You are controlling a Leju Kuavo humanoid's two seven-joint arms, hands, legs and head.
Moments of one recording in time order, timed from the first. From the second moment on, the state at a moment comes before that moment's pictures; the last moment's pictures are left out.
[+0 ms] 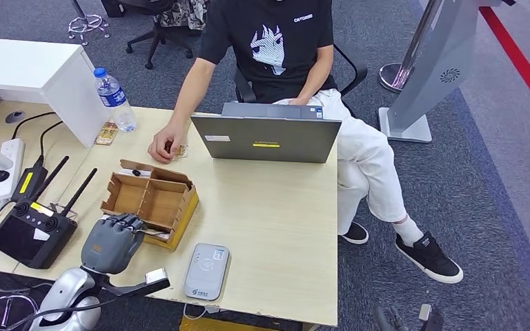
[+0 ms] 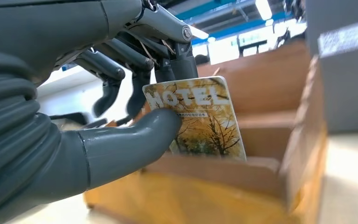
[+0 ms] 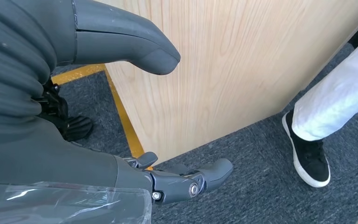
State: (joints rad) left arm -0.01 0.23 -0.05 -1.24 -1.06 0.42 -0.54; right arm -0.25 0.06 -0.81 -0.27 0.09 0.22 -0.32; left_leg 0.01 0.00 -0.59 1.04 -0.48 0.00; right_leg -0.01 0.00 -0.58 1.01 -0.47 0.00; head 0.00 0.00
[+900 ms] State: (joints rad) left arm -0.53 0.16 -0.04 -1.24 -1.15 0.28 -0.33; right arm -0.28 0.08 -0.81 -0.26 0.14 0.22 -0.30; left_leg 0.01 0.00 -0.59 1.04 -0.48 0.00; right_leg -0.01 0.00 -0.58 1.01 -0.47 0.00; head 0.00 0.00
